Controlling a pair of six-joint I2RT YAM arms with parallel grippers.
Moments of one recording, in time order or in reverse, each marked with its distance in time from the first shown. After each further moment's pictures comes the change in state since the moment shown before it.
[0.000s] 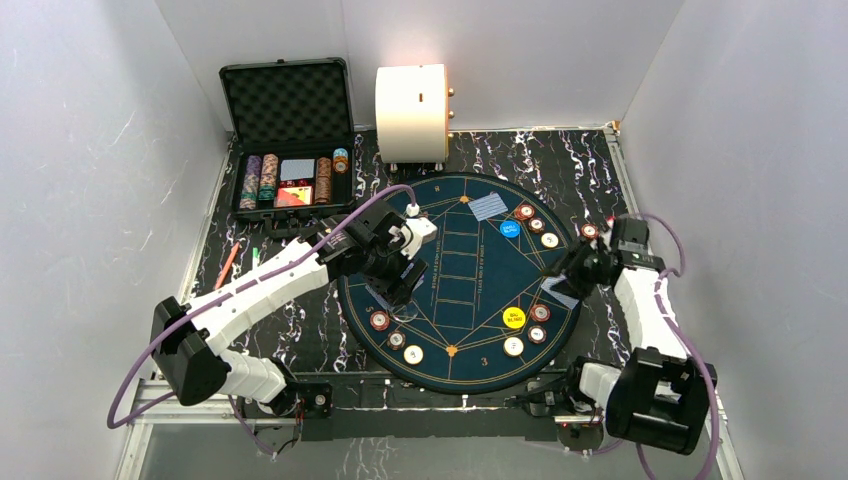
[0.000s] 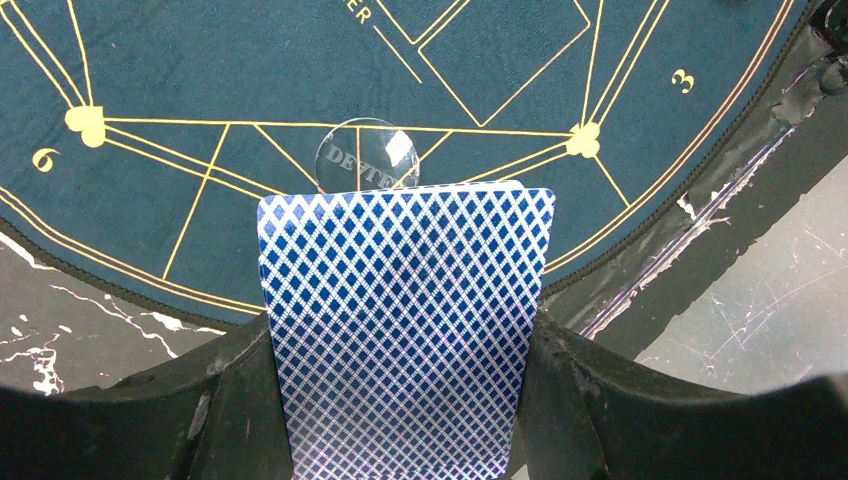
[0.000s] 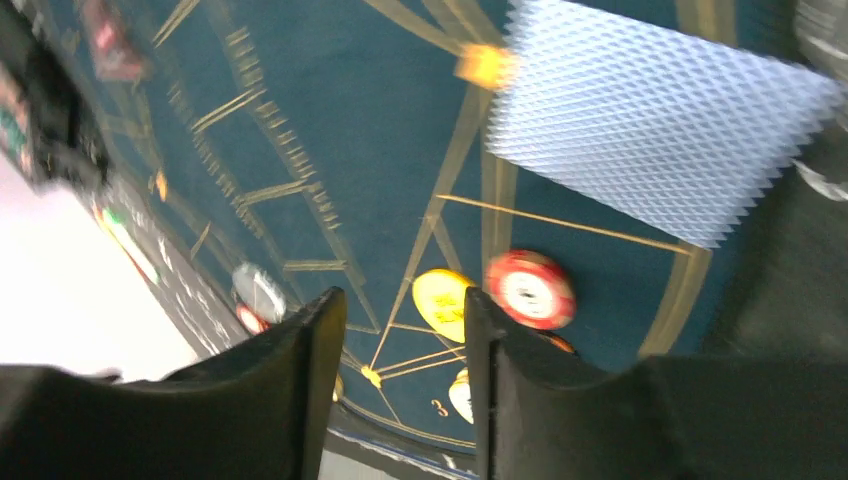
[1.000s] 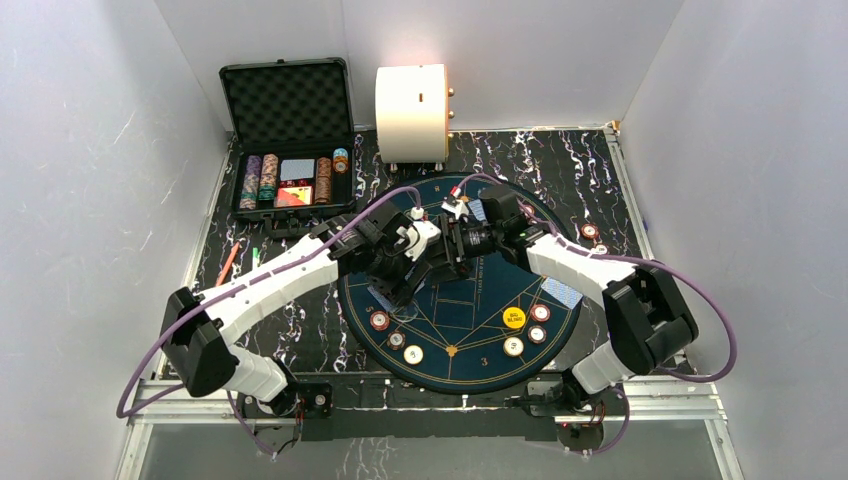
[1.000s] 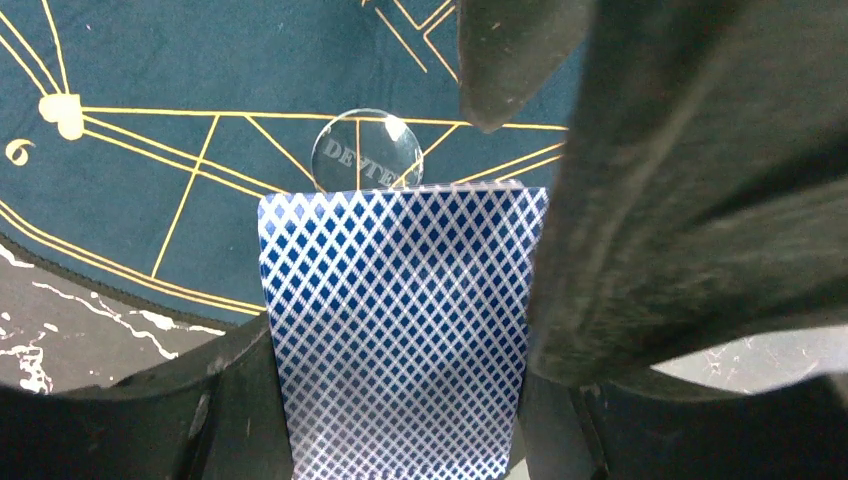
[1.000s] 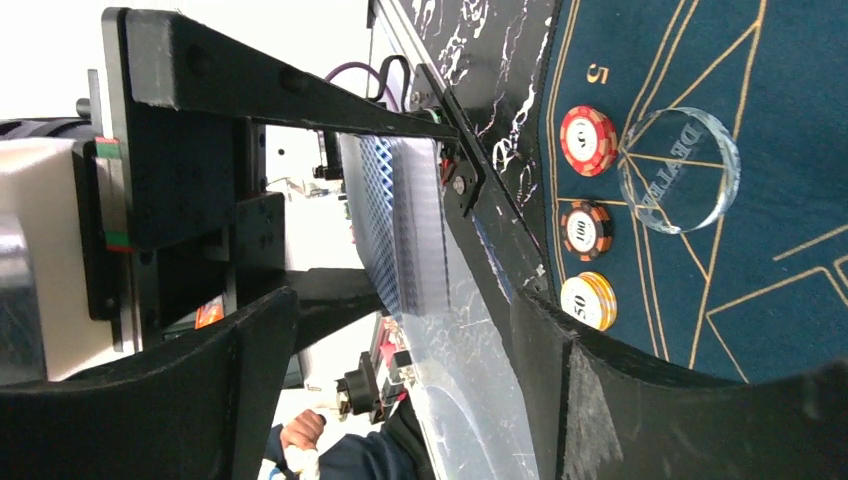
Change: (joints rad) left arm -0.003 0.054 0.009 -0.010 -0.002 -0.002; right arm 0.839 0.397 0.257 0.652 -0.517 0.298
